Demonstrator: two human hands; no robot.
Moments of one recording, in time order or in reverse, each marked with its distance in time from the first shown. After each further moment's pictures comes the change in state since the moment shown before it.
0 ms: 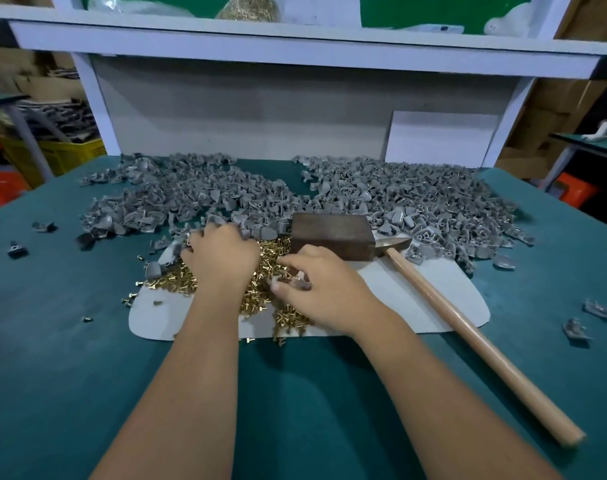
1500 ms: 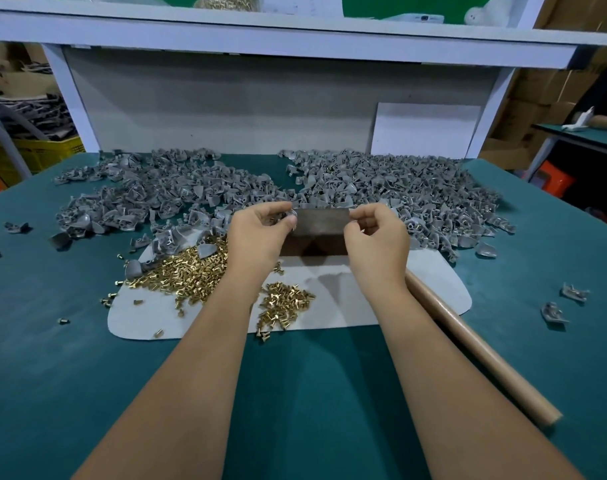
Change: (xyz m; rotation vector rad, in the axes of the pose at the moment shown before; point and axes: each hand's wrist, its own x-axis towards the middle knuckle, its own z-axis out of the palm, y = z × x) left_hand -0.017 0.045 0.020 -0.981 -0.145 0.171; right_hand 0.002 0.038 -0.032 0.478 0.763 0.454
